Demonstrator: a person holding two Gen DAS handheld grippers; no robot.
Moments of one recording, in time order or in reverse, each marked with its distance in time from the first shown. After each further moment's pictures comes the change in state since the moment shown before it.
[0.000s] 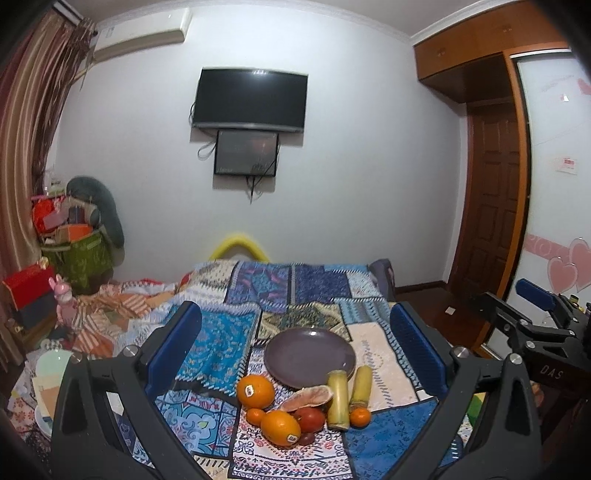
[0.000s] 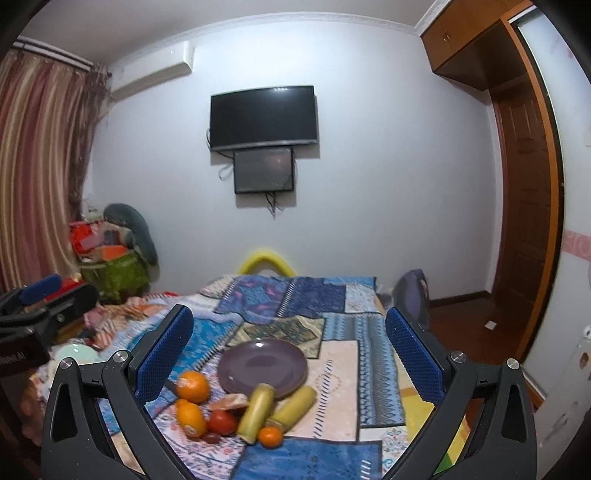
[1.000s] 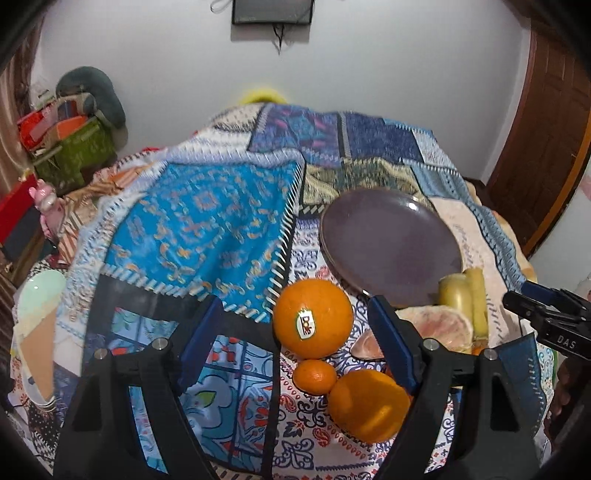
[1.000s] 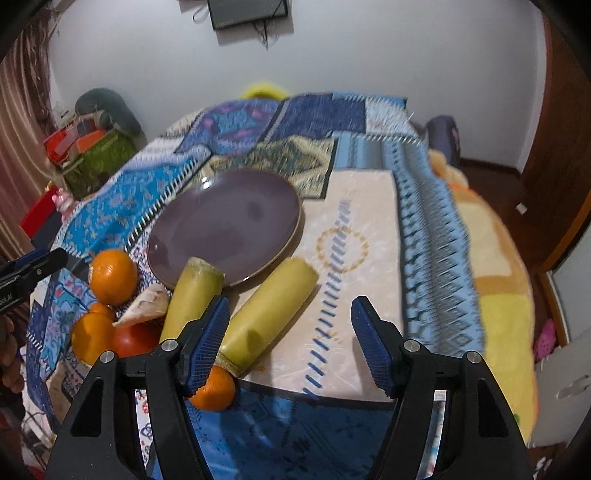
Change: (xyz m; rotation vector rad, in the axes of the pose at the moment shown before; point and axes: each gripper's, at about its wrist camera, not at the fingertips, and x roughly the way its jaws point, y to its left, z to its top) left arm 0.210 0.076 -0.116 -0.037 0.553 0.083; right arm 0.177 -0.043 -0.109 0.066 0.663 0.100
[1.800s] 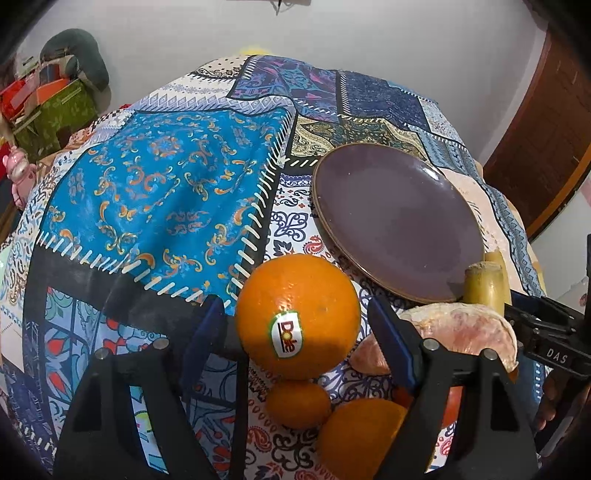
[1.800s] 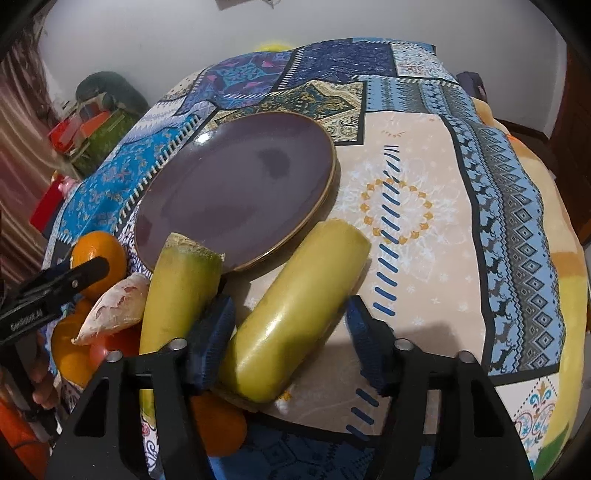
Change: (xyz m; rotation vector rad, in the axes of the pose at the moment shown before) left arm 0.068 -0.003 -0.007 -0.057 0.123 -0.065; right arm 0.059 0.003 0.003 0.018 0.145 0.084
